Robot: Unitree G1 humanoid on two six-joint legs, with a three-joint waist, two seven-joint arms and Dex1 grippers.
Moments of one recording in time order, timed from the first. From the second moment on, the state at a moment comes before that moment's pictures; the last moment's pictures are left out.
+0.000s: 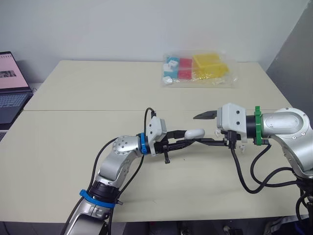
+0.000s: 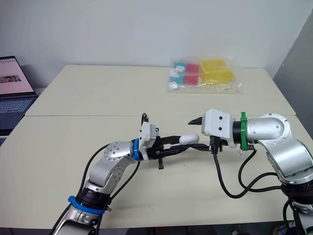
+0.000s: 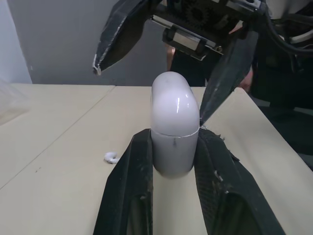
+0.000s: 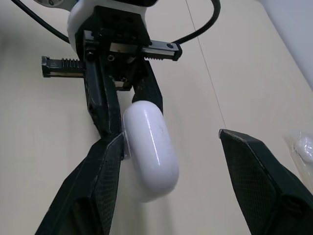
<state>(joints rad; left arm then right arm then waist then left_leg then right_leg) -0.41 0.29 -0.22 -0.07 -0.38 0.16 -1.04 -0.55 -0.86 0.13 -0.49 0.30 0.50 1.07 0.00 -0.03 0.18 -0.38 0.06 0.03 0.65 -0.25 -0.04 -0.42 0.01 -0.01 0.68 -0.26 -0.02</state>
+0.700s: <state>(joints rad) -0.41 0.33 -0.27 -0.03 -0.30 0.03 -1.10 -0.62 -0.90 0.13 -0.43 0.30 0.48 1.11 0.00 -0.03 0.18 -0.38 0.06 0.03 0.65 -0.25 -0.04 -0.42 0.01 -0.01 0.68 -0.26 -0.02</state>
